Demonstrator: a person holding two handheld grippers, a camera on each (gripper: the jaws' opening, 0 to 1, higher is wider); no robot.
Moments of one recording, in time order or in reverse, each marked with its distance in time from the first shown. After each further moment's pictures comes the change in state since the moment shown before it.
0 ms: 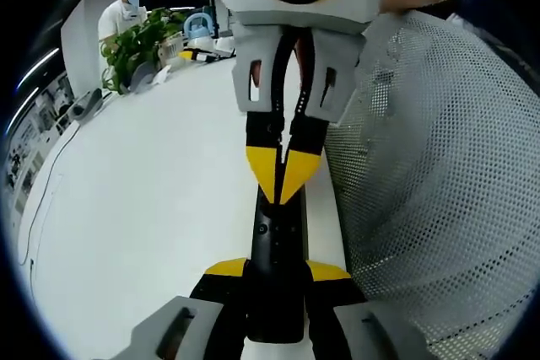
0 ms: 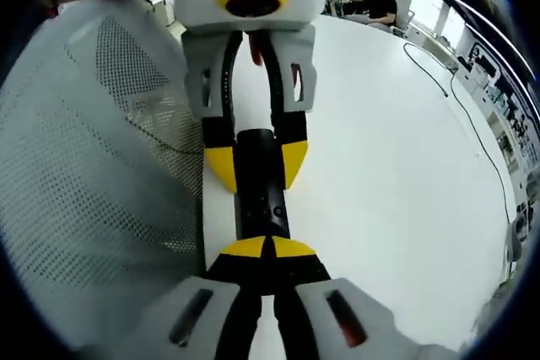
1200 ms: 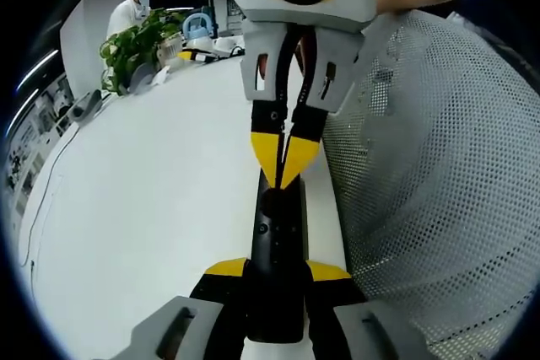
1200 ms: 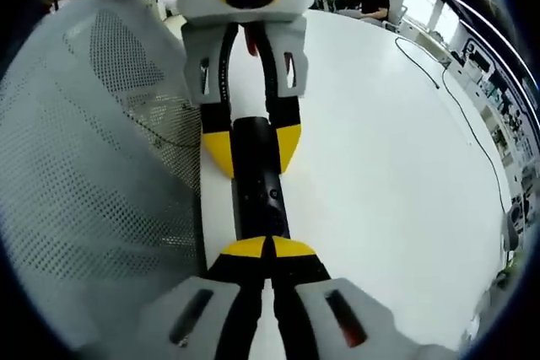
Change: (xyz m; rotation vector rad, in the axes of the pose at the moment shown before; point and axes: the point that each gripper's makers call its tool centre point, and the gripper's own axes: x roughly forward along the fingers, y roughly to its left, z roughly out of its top) left arm 0.000 0.000 0.000 0.002 0.002 0.001; right arm -0.006 -0.001 -0.010 0.019 0.023 -0.035
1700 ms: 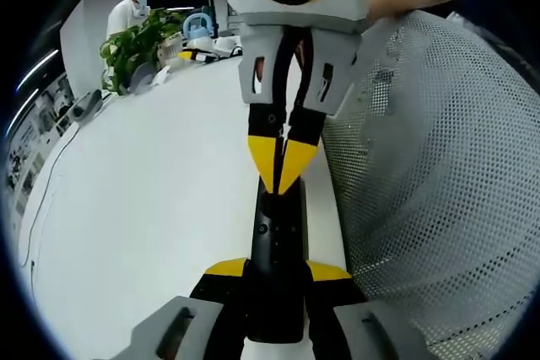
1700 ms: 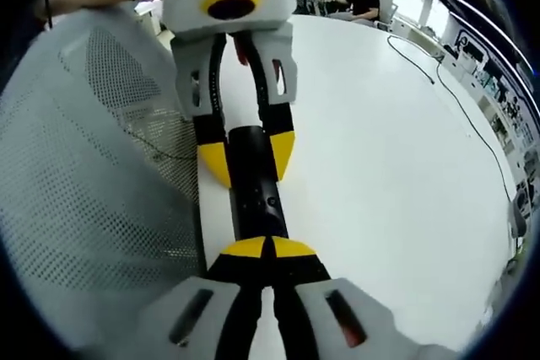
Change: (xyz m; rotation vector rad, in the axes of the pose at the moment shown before) left arm 0.000 0.000 0.000 0.000 0.001 0.001; right arm 0.002 -0.001 0.005 0.055 -0.059 0.013
